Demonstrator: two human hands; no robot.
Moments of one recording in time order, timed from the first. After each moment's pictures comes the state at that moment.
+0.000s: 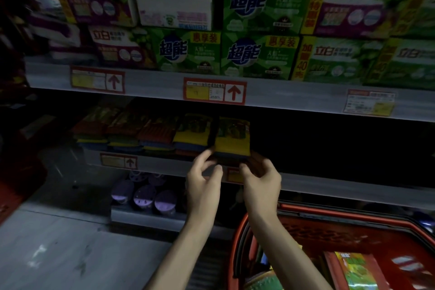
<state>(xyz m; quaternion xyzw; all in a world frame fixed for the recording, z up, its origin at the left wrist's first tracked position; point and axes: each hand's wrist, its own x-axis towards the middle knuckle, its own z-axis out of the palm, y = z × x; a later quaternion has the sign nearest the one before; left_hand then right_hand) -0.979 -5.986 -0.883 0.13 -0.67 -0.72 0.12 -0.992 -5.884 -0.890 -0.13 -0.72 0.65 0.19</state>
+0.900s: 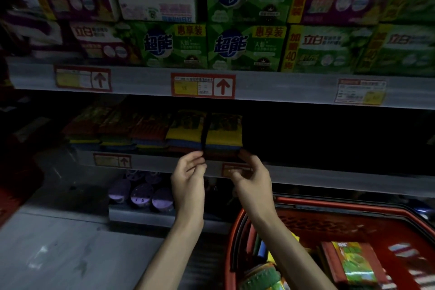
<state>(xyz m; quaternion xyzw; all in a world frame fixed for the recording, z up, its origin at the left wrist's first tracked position) -0.977 -5.992 -0.882 0.18 -0.63 -0.74 0.15 -0.983 -5.870 -0.899 -0.05 -0.76 0.64 0.07</state>
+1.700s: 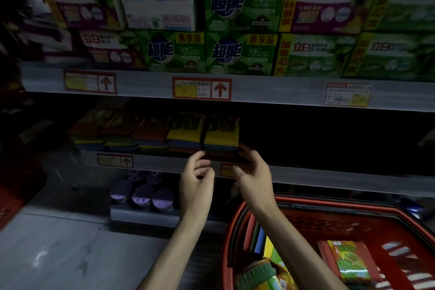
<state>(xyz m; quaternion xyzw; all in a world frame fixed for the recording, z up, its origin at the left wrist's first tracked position) -0.971 -5.986 -0.891 0.12 -0.72 -0.67 0.13 -0.994 -5.860 -0.902 -0.03 -0.77 0.63 0.08</state>
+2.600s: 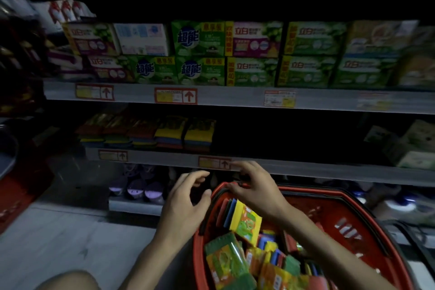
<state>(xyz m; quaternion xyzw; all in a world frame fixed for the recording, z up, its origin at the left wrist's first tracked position) -0.856 -5.958 -0.857 -0.05 -0.87 -0.47 0.14 -0.906 -5.751 -0.849 0.15 -0.93 0.34 0.06</state>
